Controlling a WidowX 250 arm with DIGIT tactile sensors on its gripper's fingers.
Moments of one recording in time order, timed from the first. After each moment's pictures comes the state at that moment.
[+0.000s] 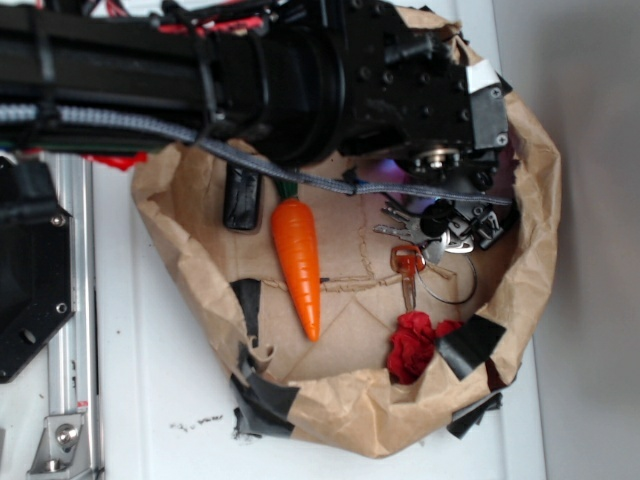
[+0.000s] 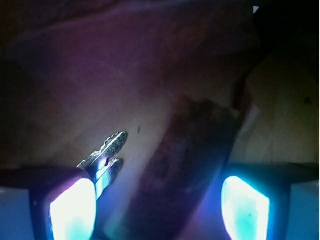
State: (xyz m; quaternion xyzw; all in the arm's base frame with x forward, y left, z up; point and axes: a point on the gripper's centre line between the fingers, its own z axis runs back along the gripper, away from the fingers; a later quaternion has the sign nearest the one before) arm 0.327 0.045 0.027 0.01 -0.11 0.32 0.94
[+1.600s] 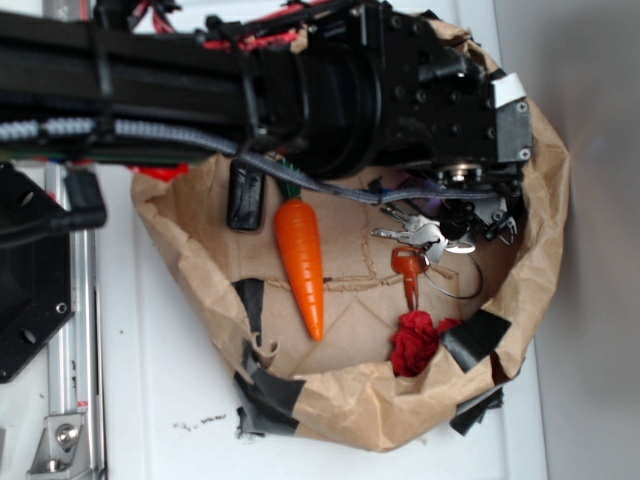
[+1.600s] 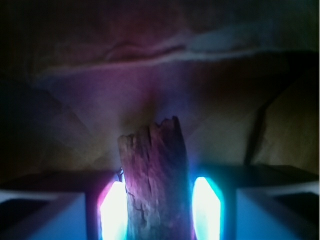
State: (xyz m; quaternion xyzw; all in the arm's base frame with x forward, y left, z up) arm 0.332 0.044 0.006 0.03 -0.11 0.30 0.95
